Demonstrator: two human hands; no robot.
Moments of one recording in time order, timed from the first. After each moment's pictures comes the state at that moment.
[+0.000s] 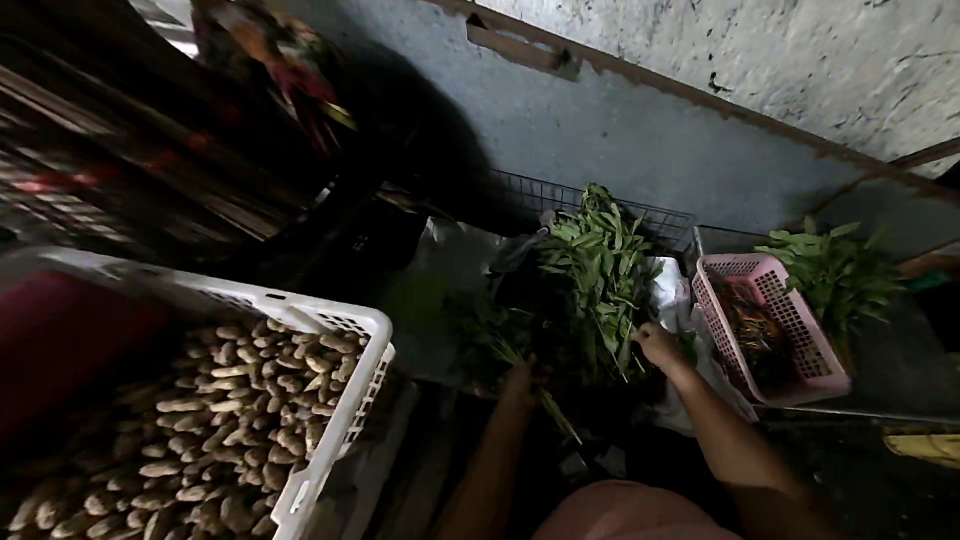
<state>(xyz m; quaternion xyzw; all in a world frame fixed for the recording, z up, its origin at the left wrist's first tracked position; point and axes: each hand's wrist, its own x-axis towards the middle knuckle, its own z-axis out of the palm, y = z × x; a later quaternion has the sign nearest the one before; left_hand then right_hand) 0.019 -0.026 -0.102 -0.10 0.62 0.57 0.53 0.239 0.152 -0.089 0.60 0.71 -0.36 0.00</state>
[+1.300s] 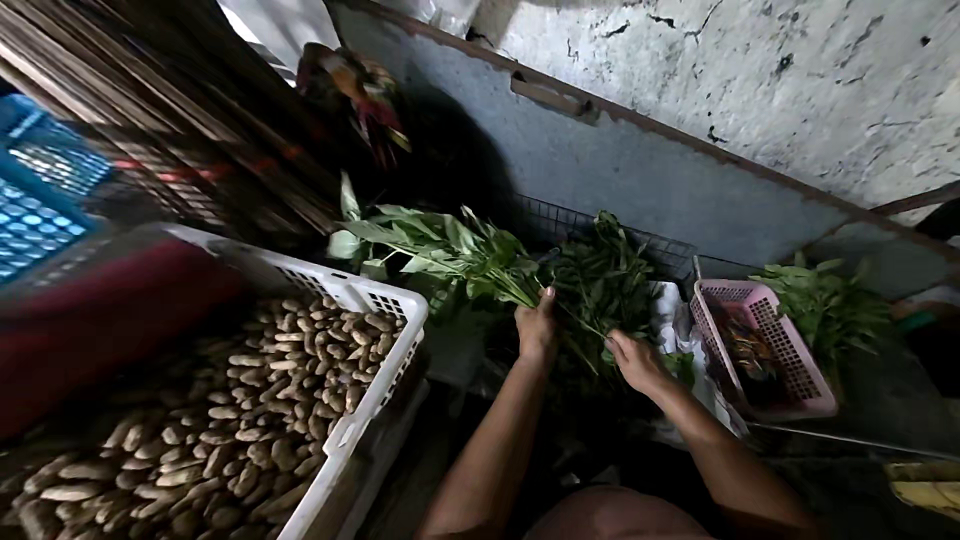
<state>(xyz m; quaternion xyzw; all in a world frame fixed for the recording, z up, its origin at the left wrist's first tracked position) 0.026 0.017 0.009 0.14 0.53 0.77 0.34 0.208 0.077 -0.003 0.38 0.88 -0.27 -0.06</state>
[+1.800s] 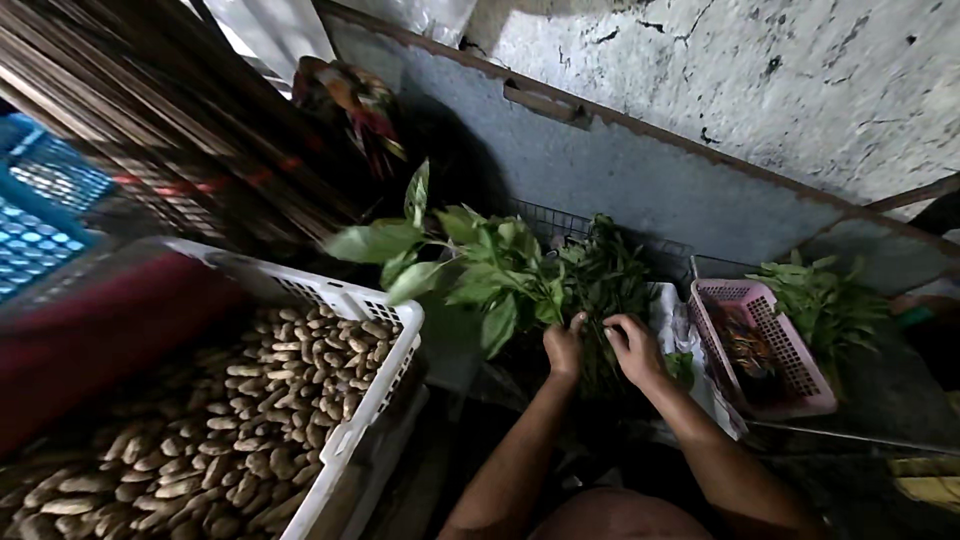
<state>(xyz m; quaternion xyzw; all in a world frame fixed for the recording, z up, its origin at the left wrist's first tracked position) 0.064 0.030 -0.020 0.27 0.71 0.60 0.24 0.203 0.079 -0.005 0.35 0.85 -0.26 -0.28</state>
